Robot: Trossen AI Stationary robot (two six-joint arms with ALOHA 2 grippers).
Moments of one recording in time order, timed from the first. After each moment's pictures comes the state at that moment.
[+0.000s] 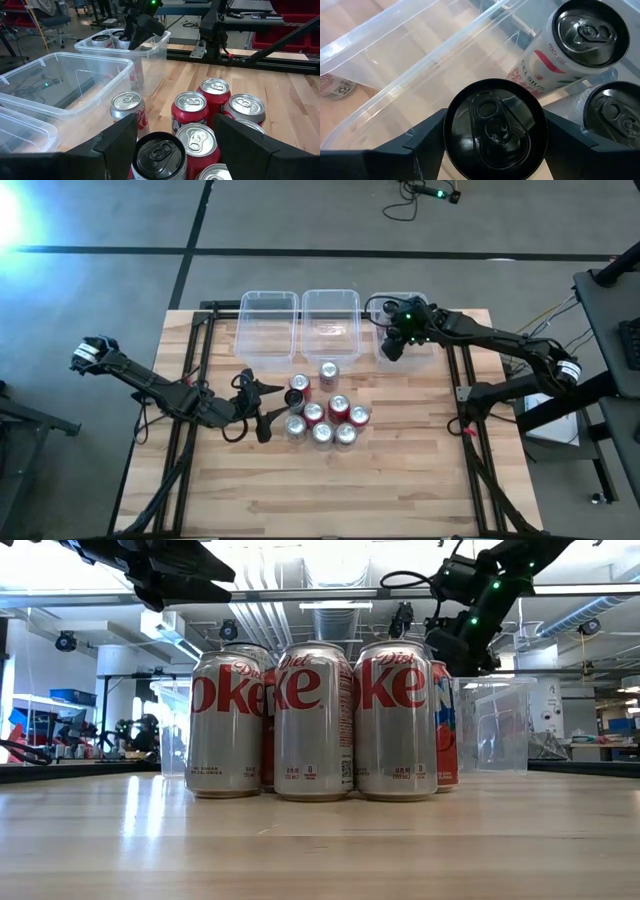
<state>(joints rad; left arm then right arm) -0.41 1.06 0.60 0.13 -0.75 -0.22 -0.62 1.29 0.92 -0.55 0.09 0.05</state>
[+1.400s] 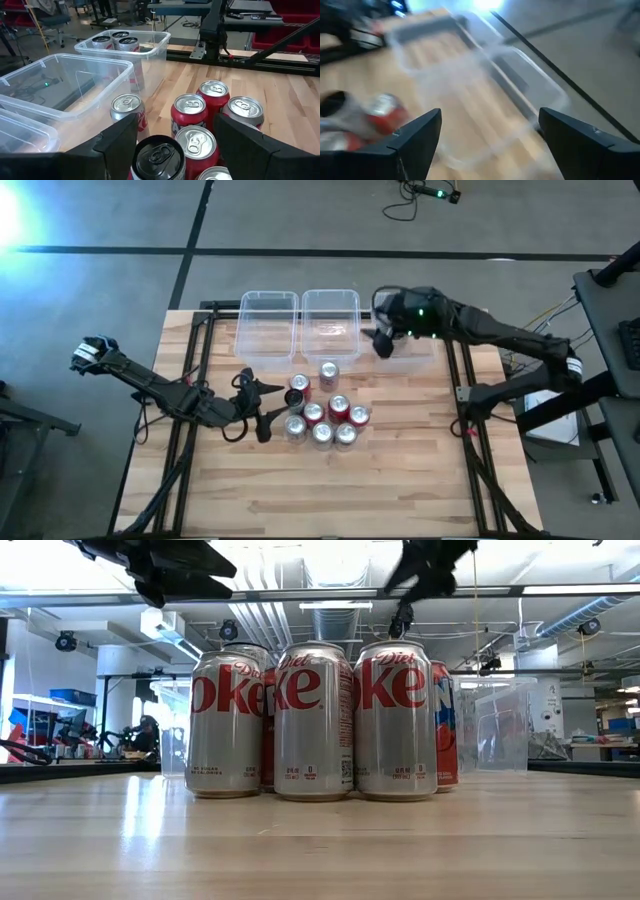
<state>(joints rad) -0.42 1.06 0.62 0.10 -0.75 -0.22 -0.36 1.27 1.29 -0.57 0.11 0.04</state>
